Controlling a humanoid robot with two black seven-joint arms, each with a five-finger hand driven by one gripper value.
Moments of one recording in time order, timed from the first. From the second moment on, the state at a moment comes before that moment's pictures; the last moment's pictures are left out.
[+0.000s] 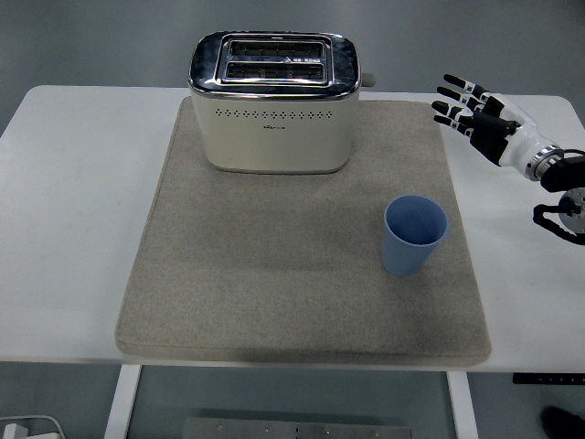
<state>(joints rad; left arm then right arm) -0.05 0.00 -0.06 -0.16 -0.04 -0.10 0.09 0.94 -0.44 0.39 0.77 -0.10 0.20 0.19</state>
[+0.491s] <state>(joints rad) -0.05 0.00 -0.06 -0.16 -0.04 -0.10 0.09 0.94 -0.44 0.39 0.77 -0.10 0.20 0.19</state>
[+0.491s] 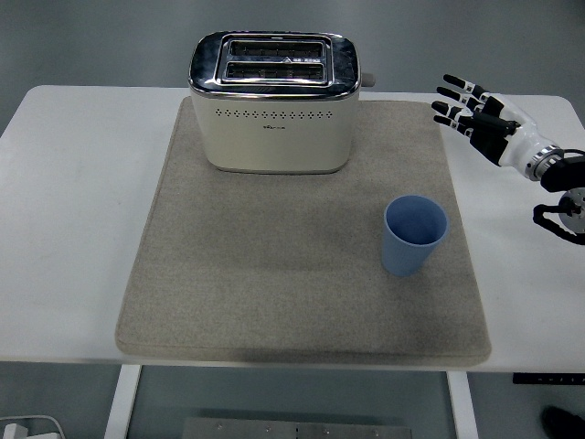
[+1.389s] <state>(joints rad) -0.05 0.00 -0.06 -0.17 -0.04 -0.10 0.09 0.87 -0.66 0.39 0.78 -0.10 0.49 0.23</state>
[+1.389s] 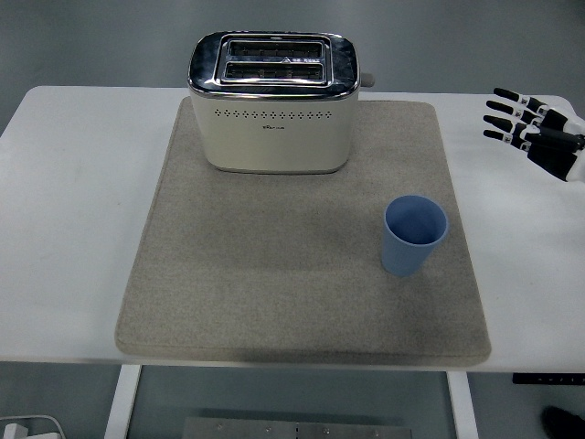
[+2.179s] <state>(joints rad) -0.05 0.00 -0.06 -0.17 -0.04 -0.10 0.09 0.65 -0.75 0.40 0.79 -0.25 0.61 0.61</state>
